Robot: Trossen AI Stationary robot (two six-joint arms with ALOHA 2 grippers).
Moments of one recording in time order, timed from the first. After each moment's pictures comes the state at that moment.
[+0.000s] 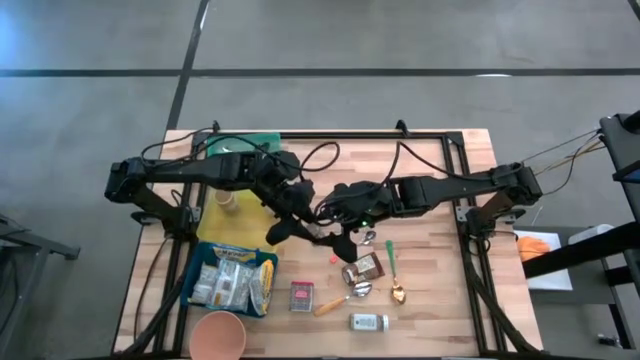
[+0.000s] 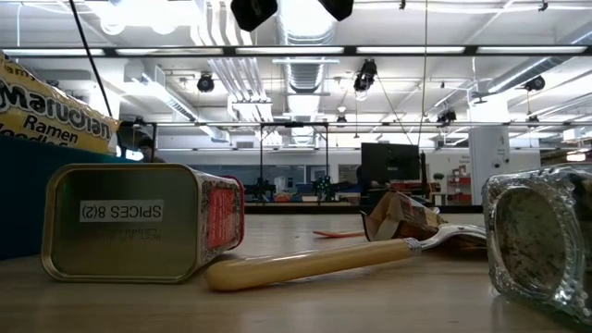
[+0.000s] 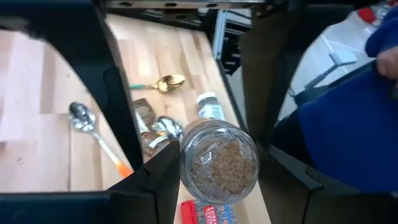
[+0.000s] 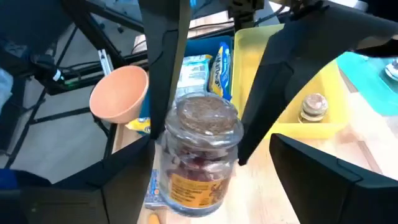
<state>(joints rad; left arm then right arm) 0.03 1.51 1.43 -0.63 0.54 -0.13 0.15 1.63 1.52 -0.45 -0.02 0.38</state>
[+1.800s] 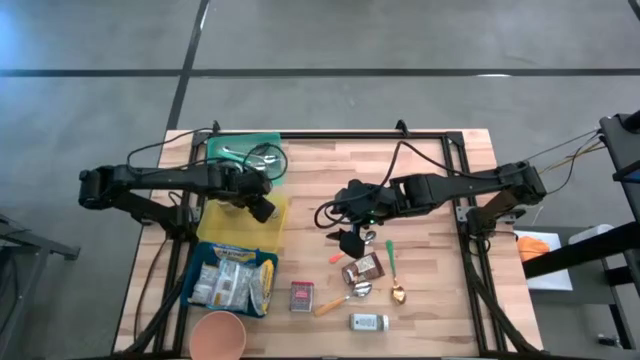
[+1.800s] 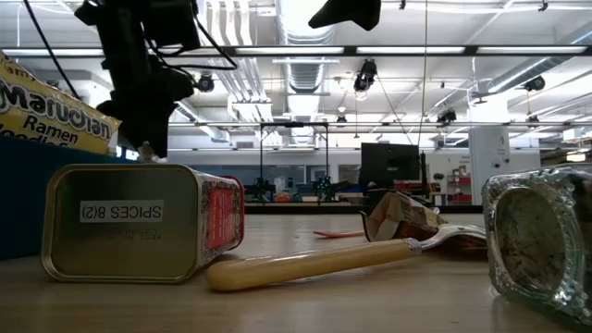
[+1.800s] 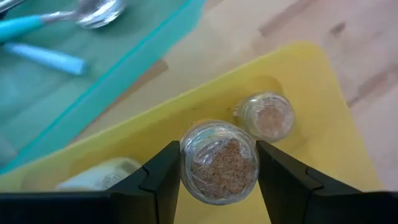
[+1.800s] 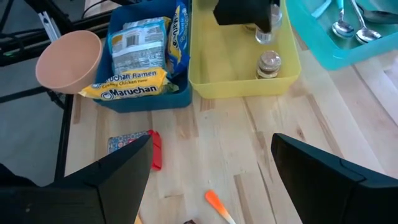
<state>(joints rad) 0.17 1.25 0.86 -0.92 -0.21 -0.72 0.15 1.60 1.52 -0.65 0.08 0.39</state>
